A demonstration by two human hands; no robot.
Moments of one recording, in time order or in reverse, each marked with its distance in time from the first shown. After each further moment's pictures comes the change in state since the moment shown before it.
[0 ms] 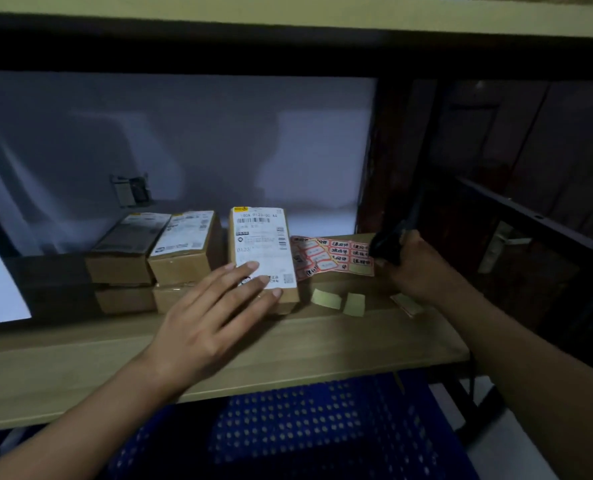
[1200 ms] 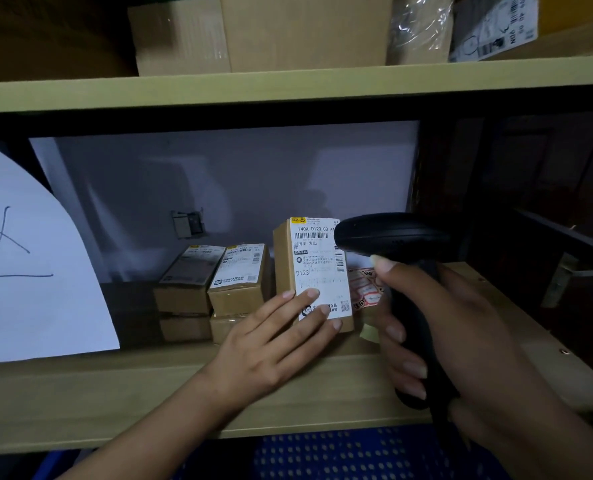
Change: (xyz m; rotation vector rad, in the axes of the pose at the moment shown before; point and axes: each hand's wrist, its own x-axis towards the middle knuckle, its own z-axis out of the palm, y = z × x) left_hand 0.017 -0.011 -0.008 0.136 0.093 0.163; right_hand -0.161 -0.171 -0.084 1.387 -0.304 -0.014
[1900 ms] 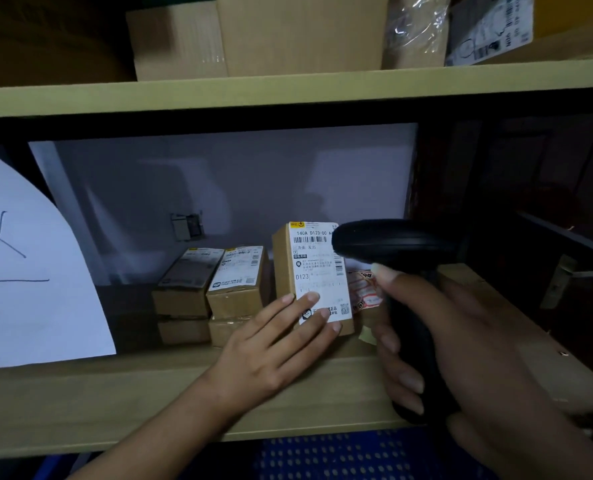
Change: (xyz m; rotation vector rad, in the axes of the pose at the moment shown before) left_hand -0.001 0.006 0.003 0.008 -0.008 -0.021; right_hand -0.008 0.003 -0.001 0.097 -0.017 -0.016
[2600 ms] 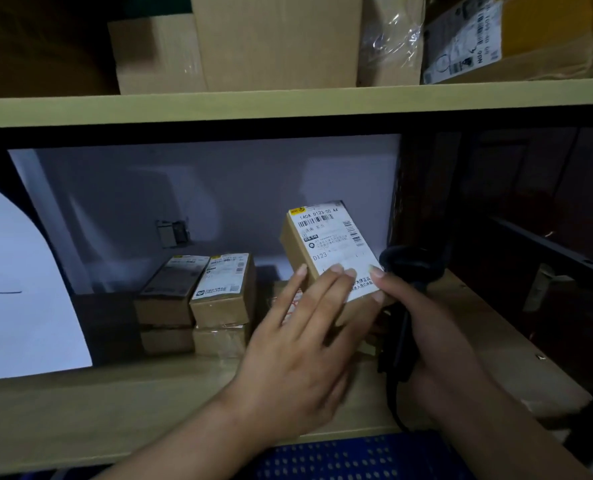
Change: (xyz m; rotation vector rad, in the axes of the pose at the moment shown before) left_hand 0.081 0.035 -0.035 -0.098 -0.250 -0.214; right_hand 0.058 0.044 -0.053 0.211 0.126 0.070
